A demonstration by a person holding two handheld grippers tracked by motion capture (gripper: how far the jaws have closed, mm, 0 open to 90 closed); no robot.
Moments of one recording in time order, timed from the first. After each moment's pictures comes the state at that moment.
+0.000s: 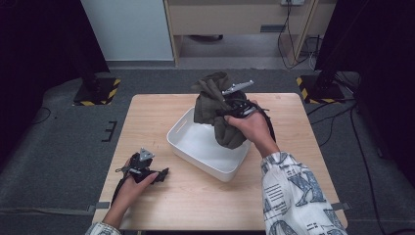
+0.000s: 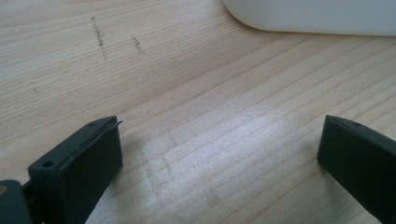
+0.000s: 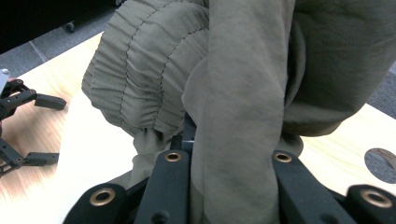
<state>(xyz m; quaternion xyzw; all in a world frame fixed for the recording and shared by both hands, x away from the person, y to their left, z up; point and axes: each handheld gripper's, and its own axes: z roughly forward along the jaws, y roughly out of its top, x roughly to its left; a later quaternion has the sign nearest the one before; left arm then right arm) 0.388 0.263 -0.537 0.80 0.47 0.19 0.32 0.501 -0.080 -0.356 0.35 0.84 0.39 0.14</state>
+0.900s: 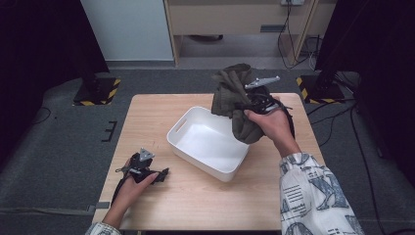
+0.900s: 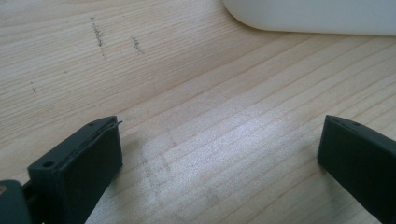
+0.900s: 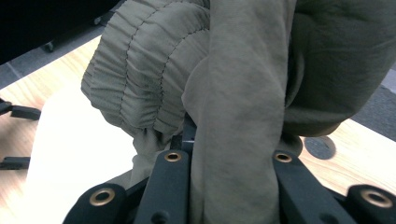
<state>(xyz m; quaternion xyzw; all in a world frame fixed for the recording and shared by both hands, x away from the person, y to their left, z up) 0.388 0.263 -0.537 0.80 0.47 0.19 0.32 0.497 -0.137 -0.337 0.38 0.81 0.41 0.17</state>
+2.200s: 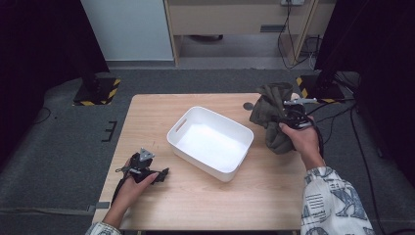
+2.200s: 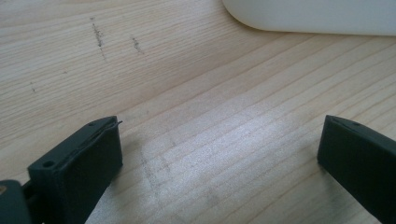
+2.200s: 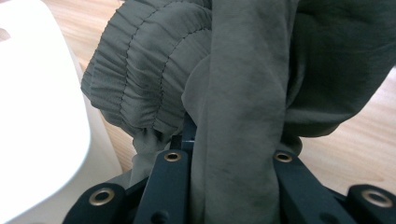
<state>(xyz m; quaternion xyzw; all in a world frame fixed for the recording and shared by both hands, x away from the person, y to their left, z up) 0.388 0.263 -0.537 0.80 0.47 0.19 0.32 0.503 -0.254 -0.420 0.48 0.76 0.38 0.20</state>
